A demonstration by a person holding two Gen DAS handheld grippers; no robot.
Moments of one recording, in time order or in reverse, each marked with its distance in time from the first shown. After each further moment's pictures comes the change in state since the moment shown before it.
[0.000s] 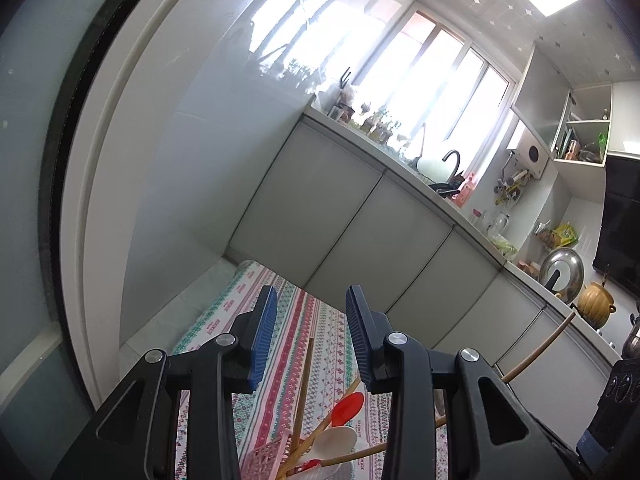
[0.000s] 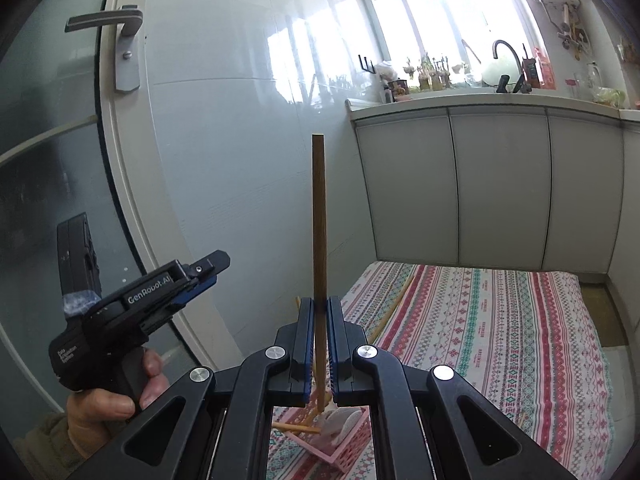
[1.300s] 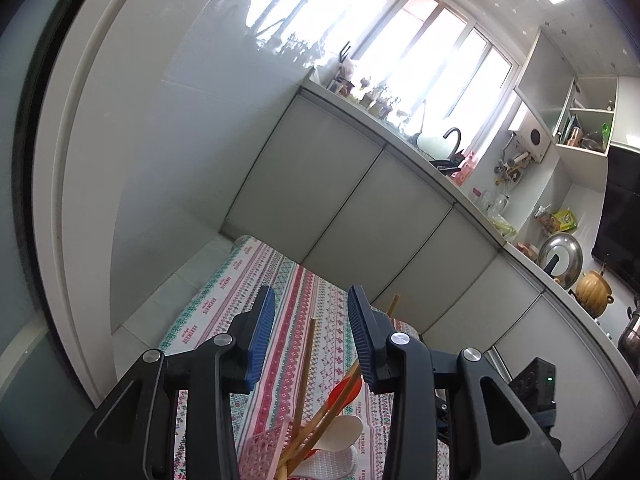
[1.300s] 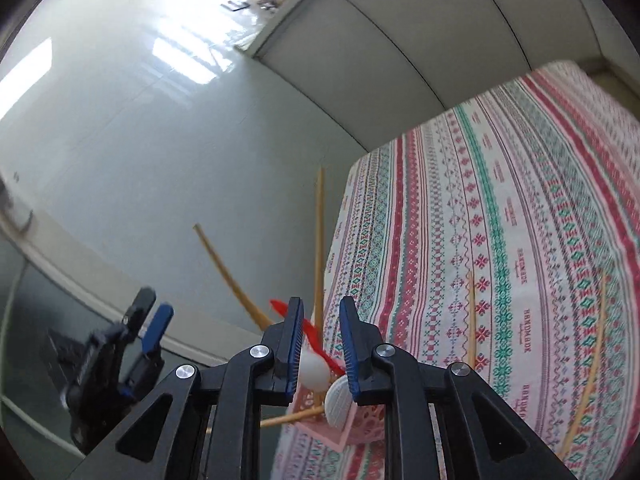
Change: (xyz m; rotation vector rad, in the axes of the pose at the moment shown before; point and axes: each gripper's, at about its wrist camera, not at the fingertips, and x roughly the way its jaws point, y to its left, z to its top) left arm 0.022 0.003 -0.007 -0.002 0.099 -0.012; right arm 0.088 -0.135 -0.045 0.702 0.274 0.172
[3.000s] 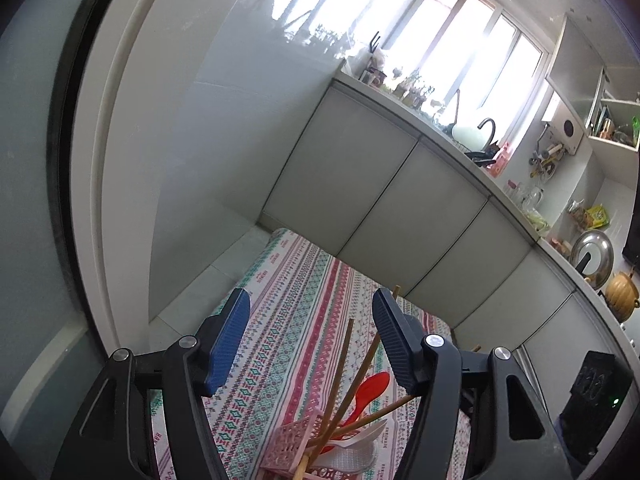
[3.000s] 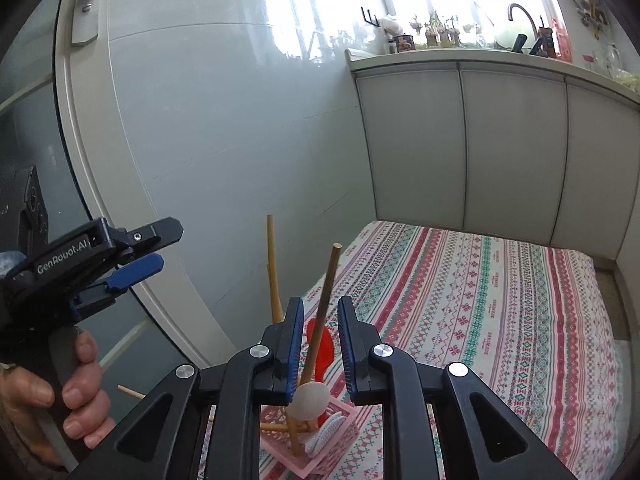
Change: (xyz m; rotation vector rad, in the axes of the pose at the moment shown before) left arm -0.004 -0.004 0.008 0.013 0.048 0.159; right arm -0.021 0.110 -0.040 -0.641 -0.140 -0.214
